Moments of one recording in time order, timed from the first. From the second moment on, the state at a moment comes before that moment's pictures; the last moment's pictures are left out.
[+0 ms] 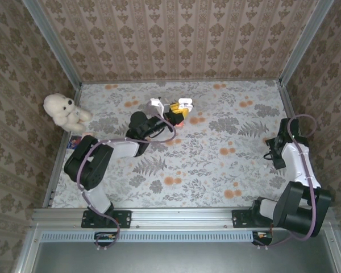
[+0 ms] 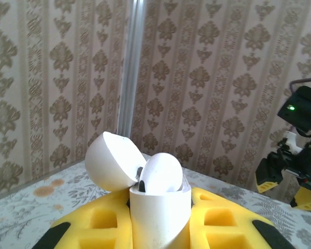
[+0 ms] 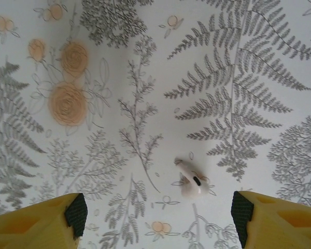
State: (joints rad) left arm -0.59 1.77 0.86 1.15 0.57 -0.30; right arm -0.38 1.22 0.82 -0.80 0.13 1.02
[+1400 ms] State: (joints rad) left arm -0.55 1.84 0.90 1.16 0.53 -0.32; right arm -0.28 1.55 0.83 -0.72 -0.05 0.92
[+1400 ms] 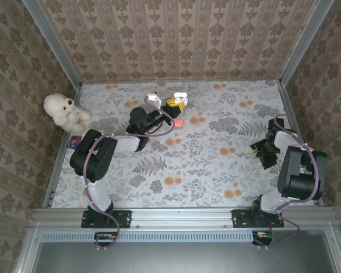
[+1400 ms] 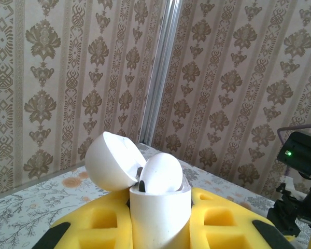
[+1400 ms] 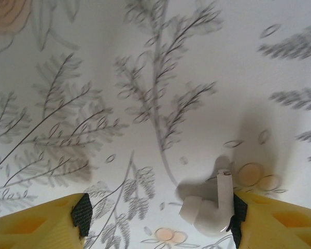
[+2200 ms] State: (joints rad) left arm -0.64 1.70 0.82 1.10 0.51 -0.25; right arm -0.18 1.46 0.88 -0.62 -0.02 0.83
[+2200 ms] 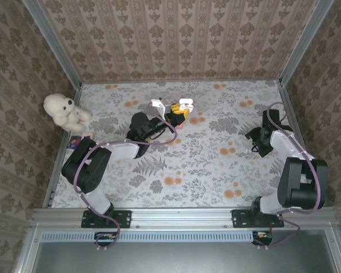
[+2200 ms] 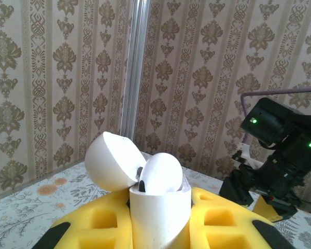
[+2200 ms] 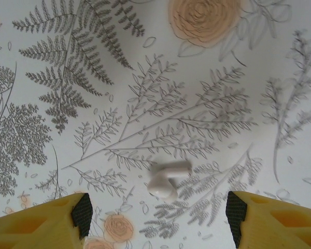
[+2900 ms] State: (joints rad) left arm -0.69 1.60 0.76 1.00 0.50 -0.18; right arm -0.08 1.63 0.89 -0.50 -0.06 0.82
